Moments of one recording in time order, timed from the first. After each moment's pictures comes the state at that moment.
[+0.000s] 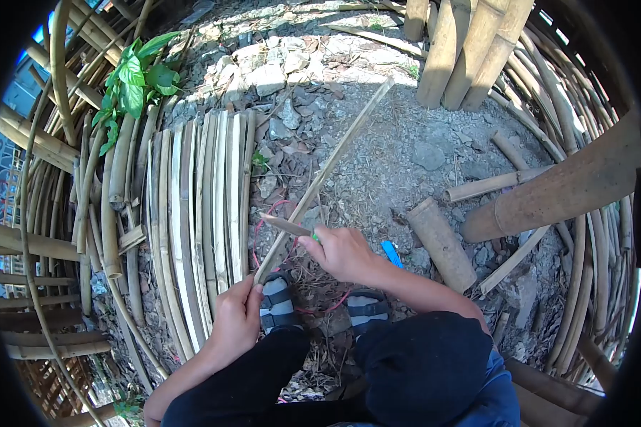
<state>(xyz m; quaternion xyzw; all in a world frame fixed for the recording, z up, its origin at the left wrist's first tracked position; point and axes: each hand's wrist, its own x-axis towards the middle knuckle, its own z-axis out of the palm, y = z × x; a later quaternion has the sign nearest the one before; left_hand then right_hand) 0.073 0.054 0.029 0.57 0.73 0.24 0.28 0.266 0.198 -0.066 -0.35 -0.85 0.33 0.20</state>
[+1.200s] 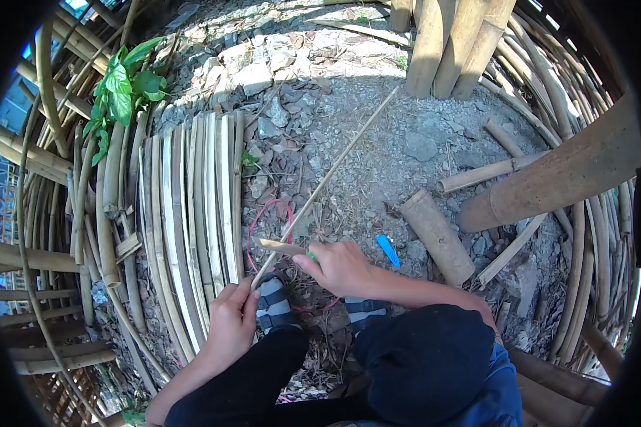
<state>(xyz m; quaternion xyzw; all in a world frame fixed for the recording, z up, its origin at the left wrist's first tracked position) 0.075 0.054 0.029 0.61 0.73 0.20 0.25 0.279 0.173 -0.066 -0.36 -0.83 0.34 0.24</state>
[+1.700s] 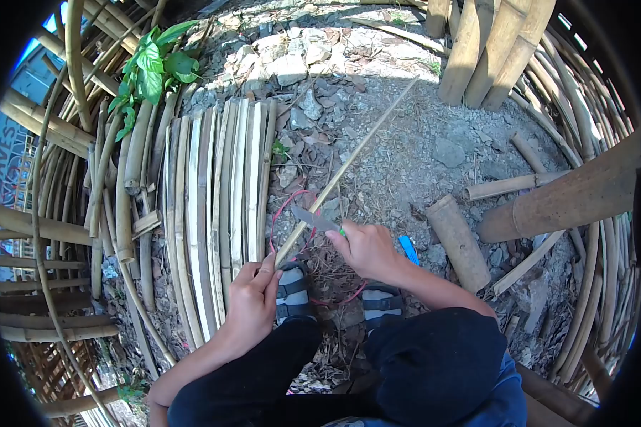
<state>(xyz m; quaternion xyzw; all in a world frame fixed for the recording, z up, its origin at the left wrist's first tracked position) 0.069 0.054 0.026 0.63 0.71 0.25 0.19 0.273 0.191 -0.074 -0.38 -0.85 0.28 0.23</state>
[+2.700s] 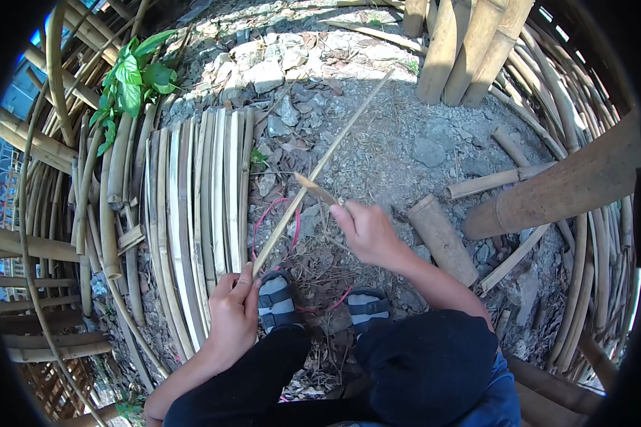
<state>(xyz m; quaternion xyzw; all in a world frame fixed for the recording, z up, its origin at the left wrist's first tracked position) 0.074 0.058 0.029 0.62 0.73 0.24 0.17 0.299 0.227 -0.047 -0.45 -0.78 0.36 0.25</state>
